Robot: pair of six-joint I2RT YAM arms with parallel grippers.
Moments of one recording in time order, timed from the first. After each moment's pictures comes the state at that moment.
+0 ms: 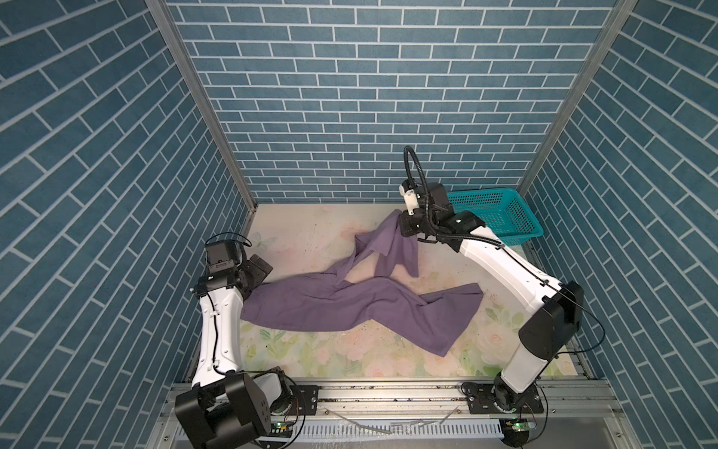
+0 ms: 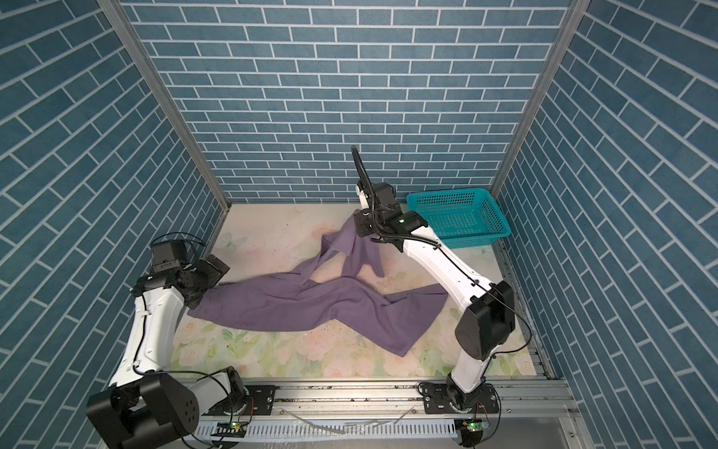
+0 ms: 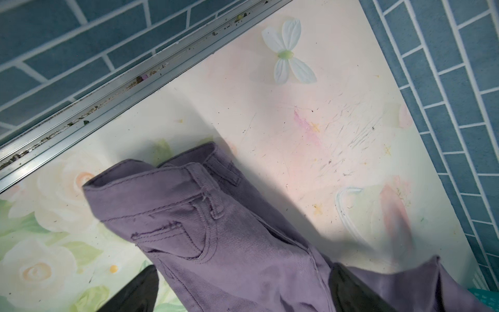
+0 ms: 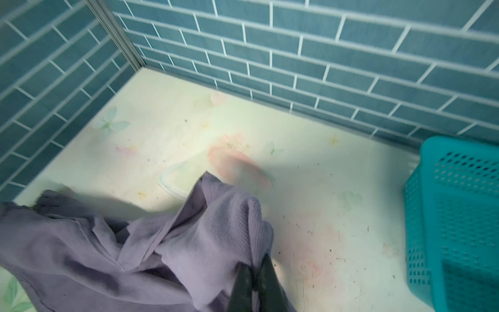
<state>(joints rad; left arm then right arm) 0.37 1.14 0.98 -0.81 0.07 -0.62 0.67 1.69 1.72 -0.61 0.07 0.11</state>
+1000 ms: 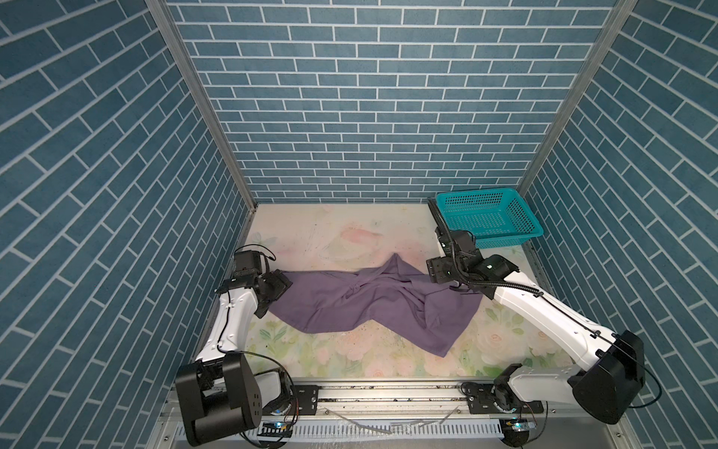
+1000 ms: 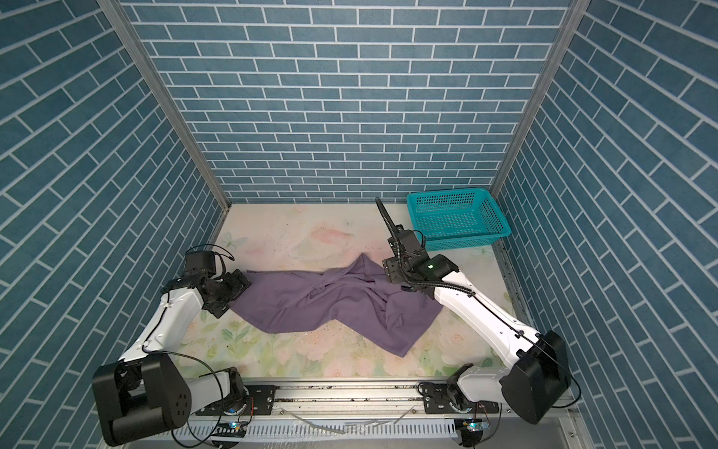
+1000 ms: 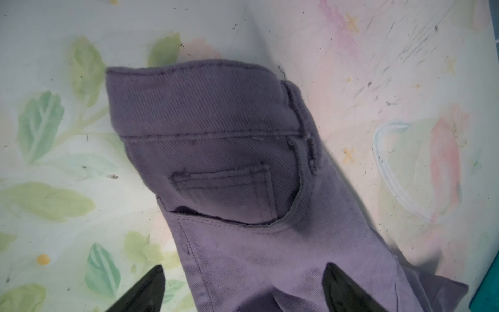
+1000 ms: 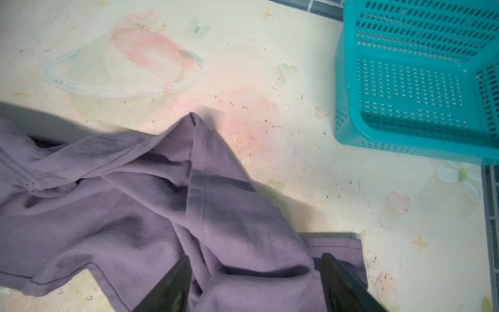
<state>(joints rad) 0.24 1.20 0.79 -0.71 0.13 -0.66 0.70 1.34 1.18 -0.71 0.24 0.21</state>
